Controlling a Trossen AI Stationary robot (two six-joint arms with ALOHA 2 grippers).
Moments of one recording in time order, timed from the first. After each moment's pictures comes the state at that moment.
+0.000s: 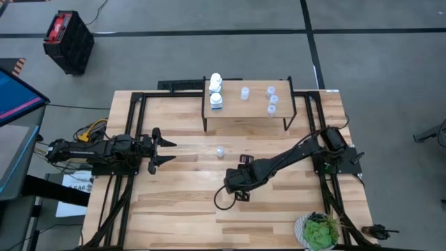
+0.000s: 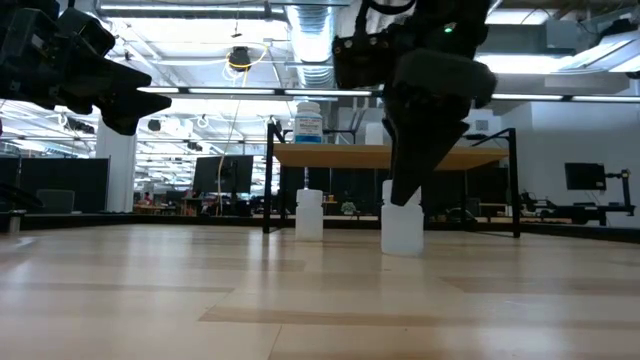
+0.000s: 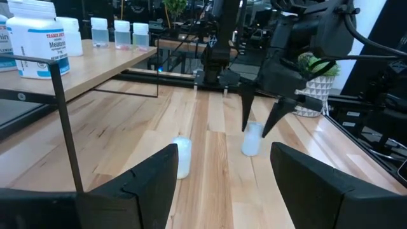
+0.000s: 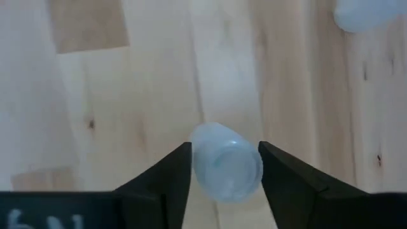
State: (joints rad) left arm -0.02 0.08 0.02 0.00 -0.04 -0.13; right arm 0.32 1.97 1.43 -0.79 0.25 0.42
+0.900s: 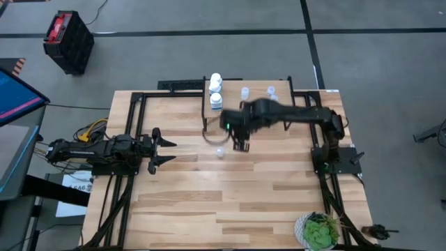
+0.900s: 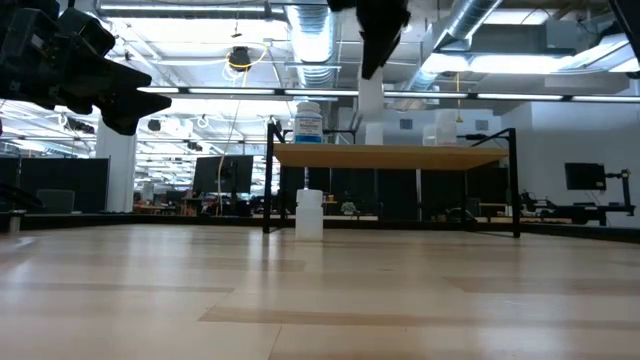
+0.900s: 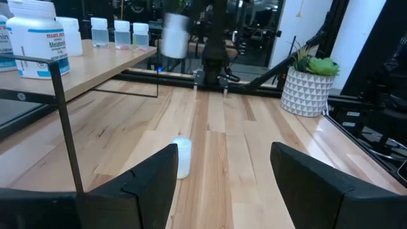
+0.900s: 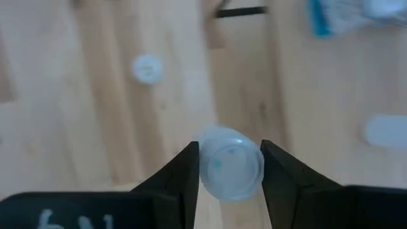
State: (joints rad) left arm -0.02 0.08 0.02 0.00 -0.04 -0.13; right arm -0.04 1.92 2.04 -1.39 0.26 0.07
